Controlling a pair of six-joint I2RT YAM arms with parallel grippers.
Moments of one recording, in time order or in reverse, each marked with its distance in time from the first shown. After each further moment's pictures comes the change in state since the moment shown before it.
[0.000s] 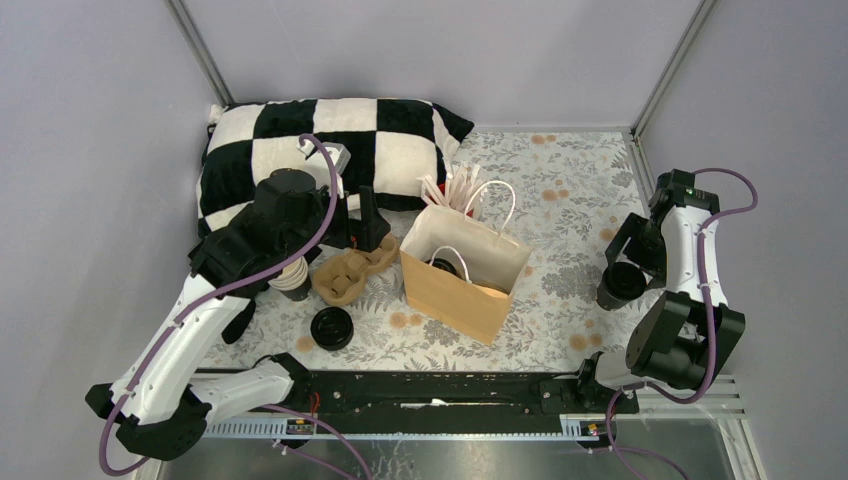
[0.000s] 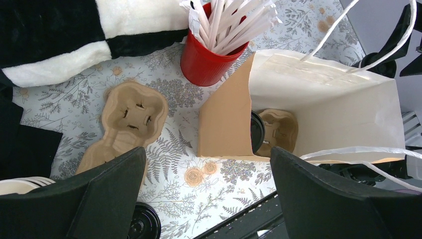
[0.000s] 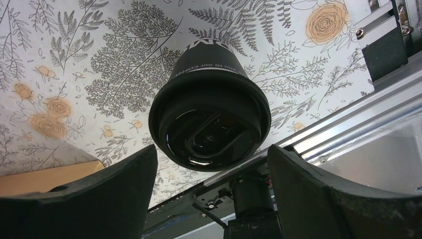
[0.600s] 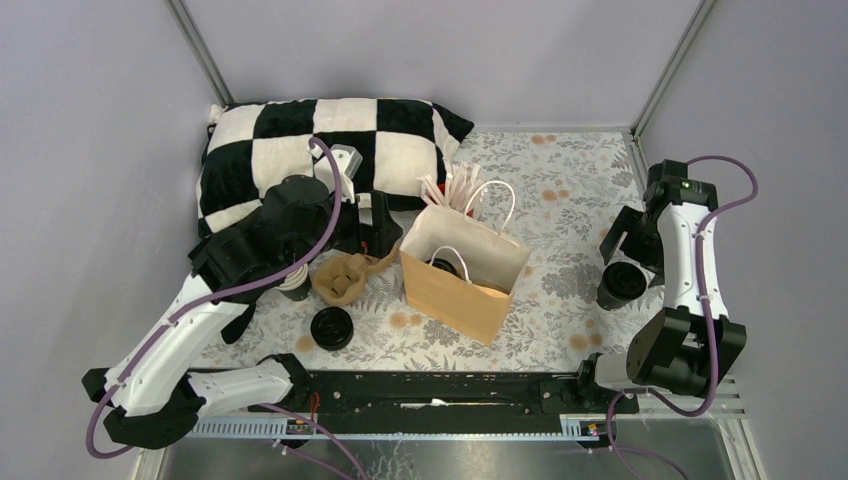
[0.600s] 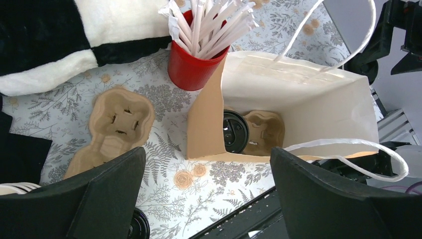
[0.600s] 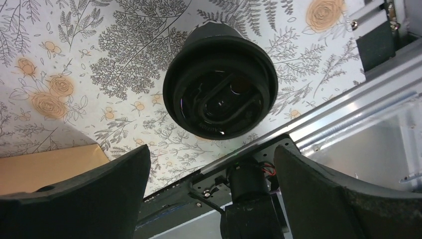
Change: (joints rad) left arm -0.147 0.013 0.049 -0.010 -0.116 -0.050; right arm 0.081 -0.034 0.072 -0.105 0.049 0.035
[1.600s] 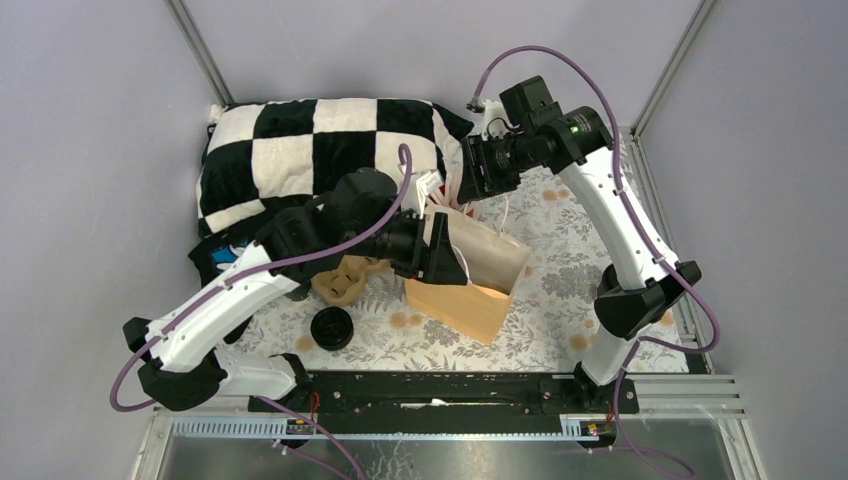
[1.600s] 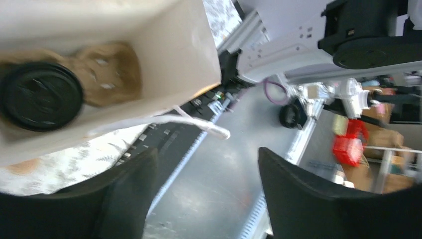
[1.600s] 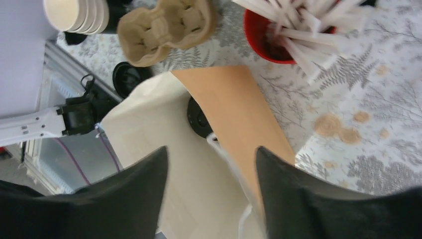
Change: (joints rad) left arm -0.159 0.225 0.129 0.011 0.513 -0.277; right arm 0.800 0.372 0.869 -0.016 -0.517 -0.111
